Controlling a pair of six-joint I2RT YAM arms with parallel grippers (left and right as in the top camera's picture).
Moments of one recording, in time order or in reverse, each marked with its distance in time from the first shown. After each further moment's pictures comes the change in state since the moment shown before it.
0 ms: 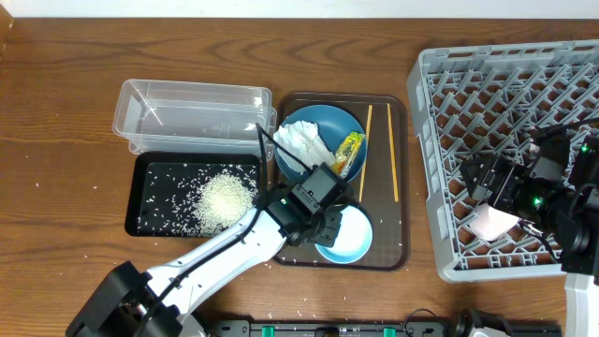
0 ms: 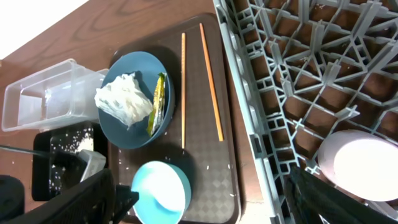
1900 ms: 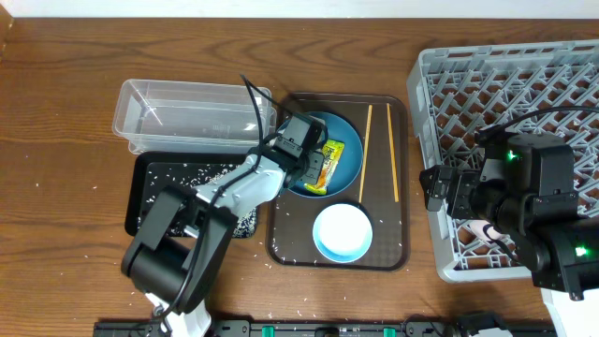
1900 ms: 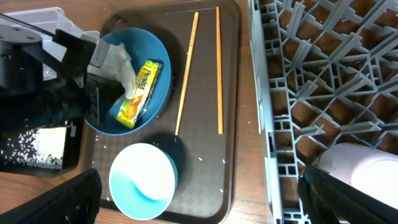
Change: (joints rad) left arm 0.282 0.360 0.119 0.409 -0.119 0.309; right arm 0.399 -0.019 -0.013 0.037 0.301 0.079
